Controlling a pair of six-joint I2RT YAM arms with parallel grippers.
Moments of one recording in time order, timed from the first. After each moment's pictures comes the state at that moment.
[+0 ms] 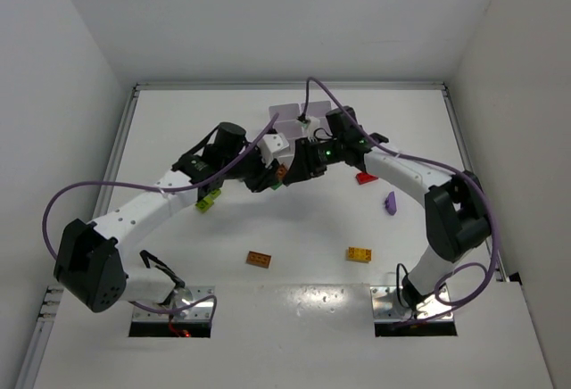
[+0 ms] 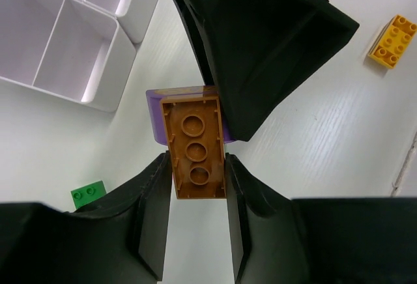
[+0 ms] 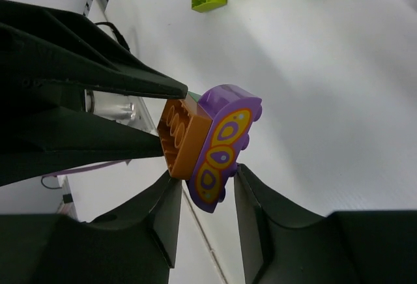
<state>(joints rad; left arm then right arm) -0.57 1.31 1.01 -0.33 0.42 0.31 0.49 1.68 1.15 -0.23 -0.79 0.29</state>
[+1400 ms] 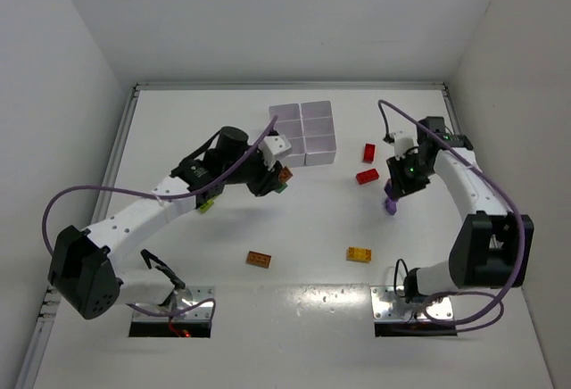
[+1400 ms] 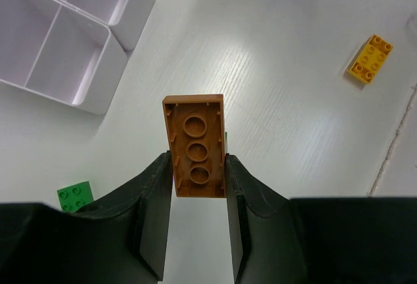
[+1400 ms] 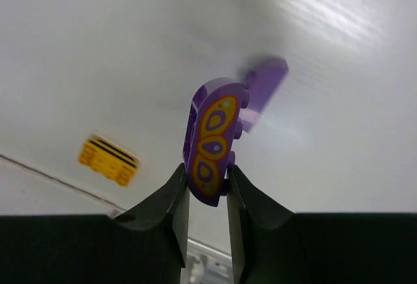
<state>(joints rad) -0.62 1.25 1.00 -0.31 0.38 0.23 -0.02 1.43 1.07 -0.90 -0.30 -0.35</state>
